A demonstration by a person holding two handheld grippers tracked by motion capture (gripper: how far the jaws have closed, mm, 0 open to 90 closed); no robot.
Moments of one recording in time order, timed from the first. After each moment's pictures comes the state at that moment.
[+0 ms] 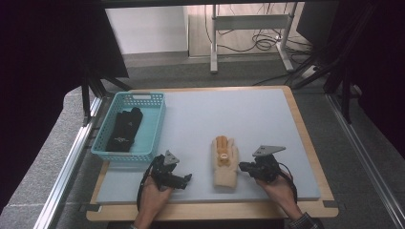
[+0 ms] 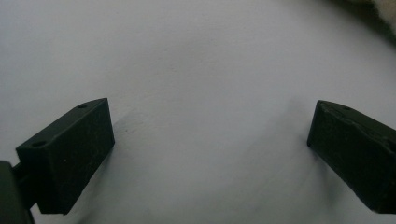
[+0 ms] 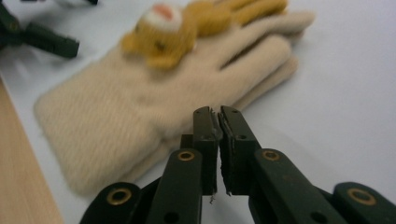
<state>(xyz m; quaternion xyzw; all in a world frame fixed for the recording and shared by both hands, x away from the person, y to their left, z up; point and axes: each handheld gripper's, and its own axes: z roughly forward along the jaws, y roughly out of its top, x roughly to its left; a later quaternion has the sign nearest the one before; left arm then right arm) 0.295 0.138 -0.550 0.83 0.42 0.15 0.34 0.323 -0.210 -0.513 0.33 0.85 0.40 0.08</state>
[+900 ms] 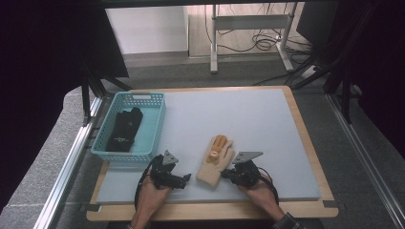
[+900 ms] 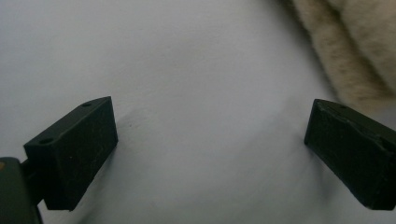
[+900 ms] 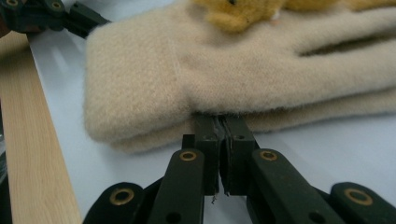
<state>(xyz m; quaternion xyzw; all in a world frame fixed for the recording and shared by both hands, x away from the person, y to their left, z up) 0.293 0.143 -0.549 0.83 0.42 0.14 0.34 0.317 -0.154 -0.535 0.28 0.87 0.41 0.05</state>
